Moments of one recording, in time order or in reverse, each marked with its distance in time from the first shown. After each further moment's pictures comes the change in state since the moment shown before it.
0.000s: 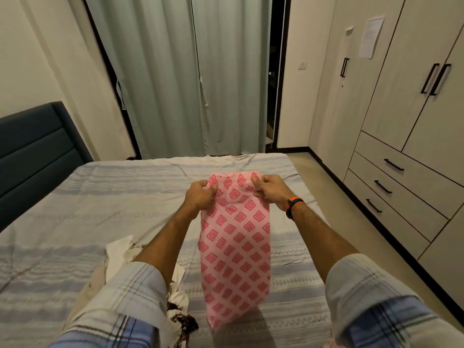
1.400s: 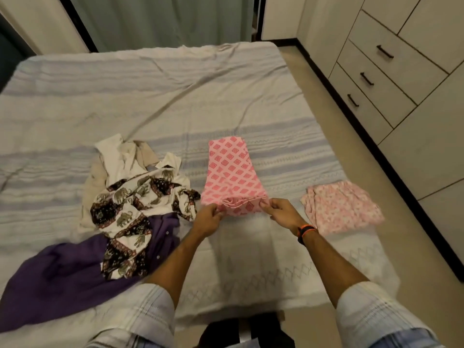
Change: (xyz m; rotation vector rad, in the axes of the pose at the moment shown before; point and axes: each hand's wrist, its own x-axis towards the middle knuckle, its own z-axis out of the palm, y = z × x) left_hand -0.249 -0.272 0.056 0.338 -0.354 -0.121; right_hand -0.279 0.247 0.114 -0.097 -0.063 0.375
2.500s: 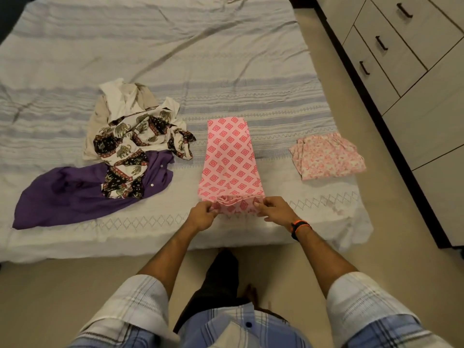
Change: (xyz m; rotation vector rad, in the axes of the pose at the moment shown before) left_hand -0.185 -0.047 0.124 -0.044 -0.096 -0.213; right_hand -0.178 0.120 0.019 -0.008 -0.179 0.116
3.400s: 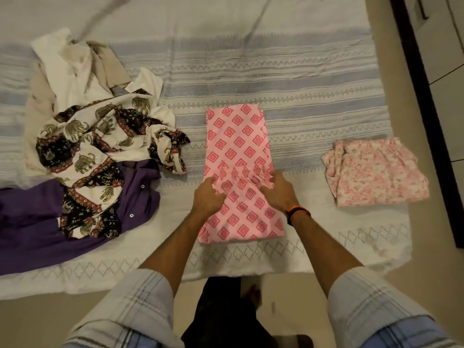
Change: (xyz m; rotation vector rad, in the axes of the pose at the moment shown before) left_hand 0.249 0.042 -0.050 -0.157 -0.021 -0.195; right_hand 0.263 -0.060 -0.013 -0.215 0.149 0.210
